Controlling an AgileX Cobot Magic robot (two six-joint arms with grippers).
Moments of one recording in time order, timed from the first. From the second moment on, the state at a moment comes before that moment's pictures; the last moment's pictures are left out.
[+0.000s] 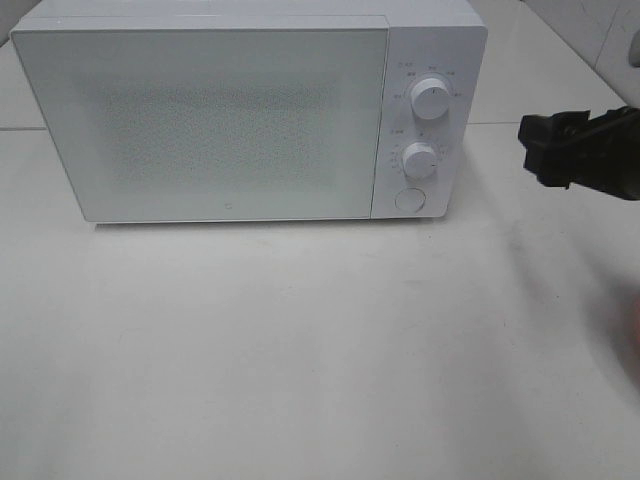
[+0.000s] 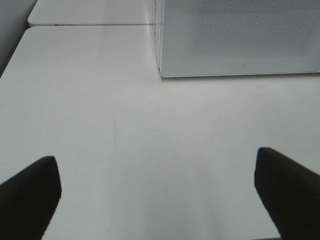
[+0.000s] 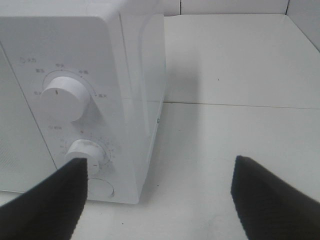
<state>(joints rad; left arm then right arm) -0.01 0.00 -0.50 -0.09 1.04 0.05 0.24 1.31 -0.38 0.16 -0.66 -0.09</state>
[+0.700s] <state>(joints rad) -0.01 0.00 -0.50 -0.09 1.04 0.05 0.73 1.61 -0.34 0.77 -1.07 -0.29</state>
